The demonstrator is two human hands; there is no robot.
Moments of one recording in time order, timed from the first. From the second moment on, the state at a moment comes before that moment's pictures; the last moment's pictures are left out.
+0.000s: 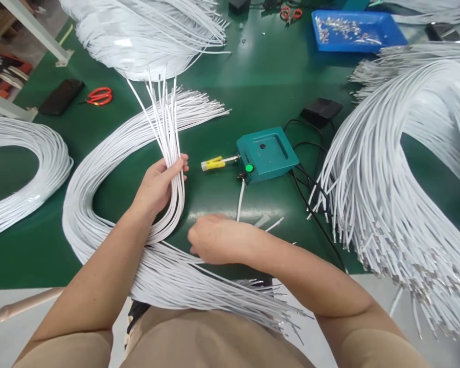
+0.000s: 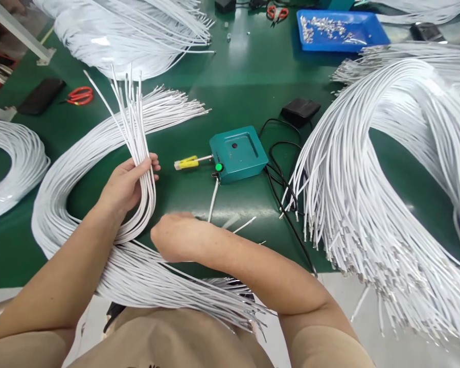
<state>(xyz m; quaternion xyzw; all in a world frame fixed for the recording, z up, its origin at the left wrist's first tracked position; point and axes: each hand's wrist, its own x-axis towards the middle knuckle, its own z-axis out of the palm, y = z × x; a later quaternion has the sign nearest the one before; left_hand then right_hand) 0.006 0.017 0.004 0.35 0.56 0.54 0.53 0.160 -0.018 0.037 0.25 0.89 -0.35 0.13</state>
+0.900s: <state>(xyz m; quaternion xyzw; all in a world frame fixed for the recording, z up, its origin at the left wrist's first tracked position) 0.001 0.018 0.009 0.32 0.50 0.56 0.57 0.170 0.031 0.024 0.44 0.73 -0.50 -0.17</state>
